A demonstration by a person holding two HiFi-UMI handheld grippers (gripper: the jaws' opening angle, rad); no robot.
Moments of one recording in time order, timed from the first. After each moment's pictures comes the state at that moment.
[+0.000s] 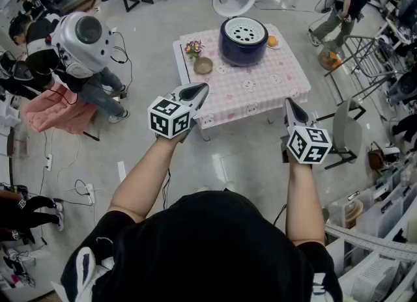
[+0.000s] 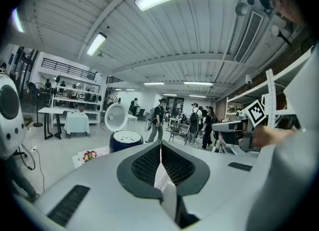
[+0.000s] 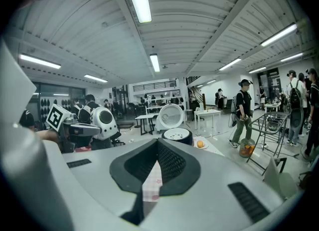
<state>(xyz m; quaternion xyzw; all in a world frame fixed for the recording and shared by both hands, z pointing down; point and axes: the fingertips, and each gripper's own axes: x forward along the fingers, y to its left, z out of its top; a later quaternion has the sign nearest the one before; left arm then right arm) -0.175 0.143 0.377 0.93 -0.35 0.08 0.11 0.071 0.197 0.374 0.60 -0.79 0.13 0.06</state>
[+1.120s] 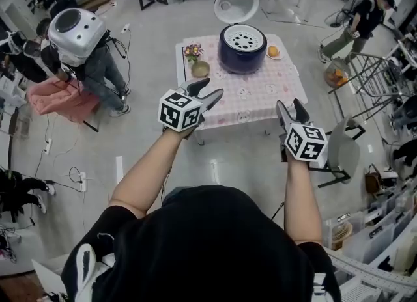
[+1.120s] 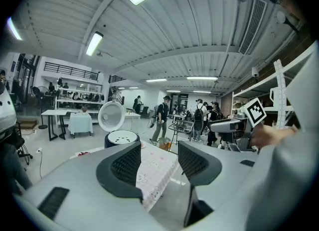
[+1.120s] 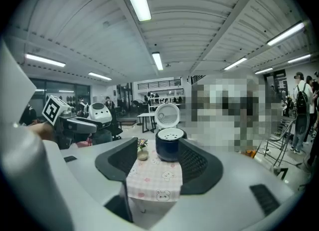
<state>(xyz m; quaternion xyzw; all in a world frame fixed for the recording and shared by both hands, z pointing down) -0.079 0.142 0.374 0.92 -0.37 0.10 0.11 0.152 0.175 0.379 0.58 -0.80 0.13 0.08</state>
